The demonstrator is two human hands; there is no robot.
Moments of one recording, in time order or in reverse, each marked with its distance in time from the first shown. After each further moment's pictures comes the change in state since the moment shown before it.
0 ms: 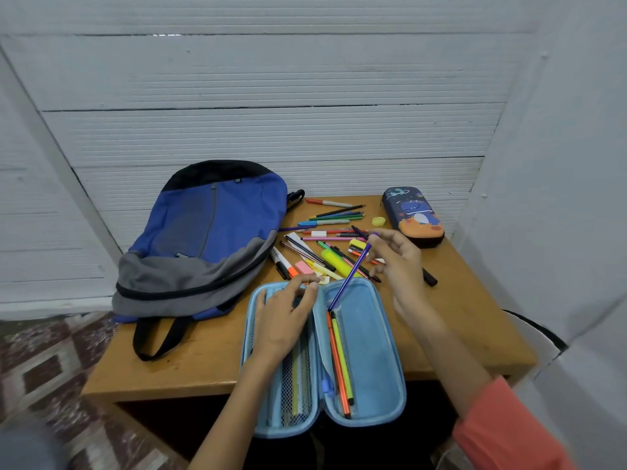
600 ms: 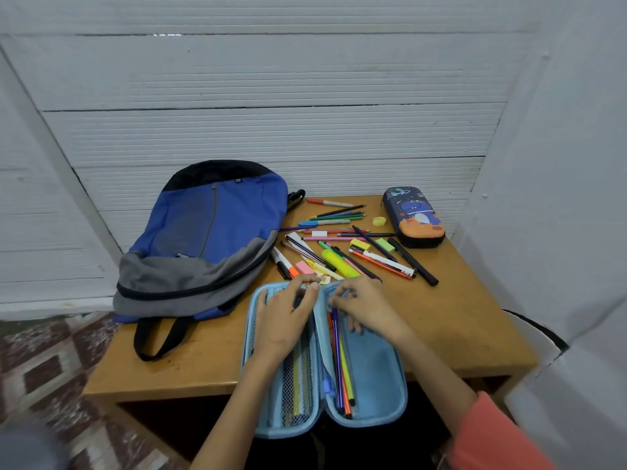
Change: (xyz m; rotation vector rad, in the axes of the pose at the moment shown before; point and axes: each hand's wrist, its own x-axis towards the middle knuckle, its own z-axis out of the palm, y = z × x) left_hand 0.001 -0.001 0.000 -0.008 -0.009 -0.005; right_hand -0.022 0.036 0.016 -0.768 -0.434 0.162
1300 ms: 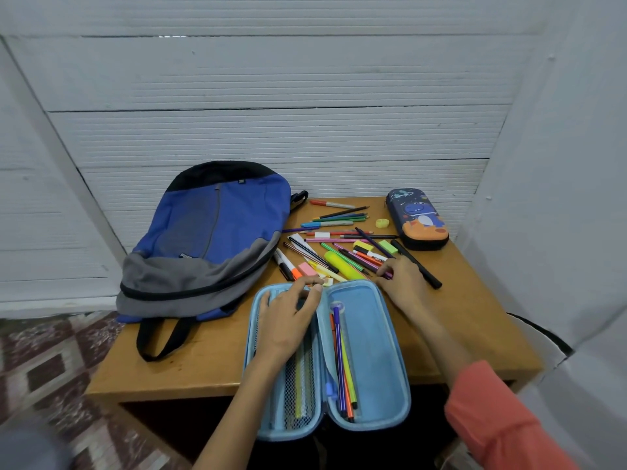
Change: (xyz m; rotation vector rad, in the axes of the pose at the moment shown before) left_hand -0.001 0.003 -0.001 -0.007 -0.009 -0.006; right_hand 0.038 0.042 -0.046 -0.371 0.387 0.041
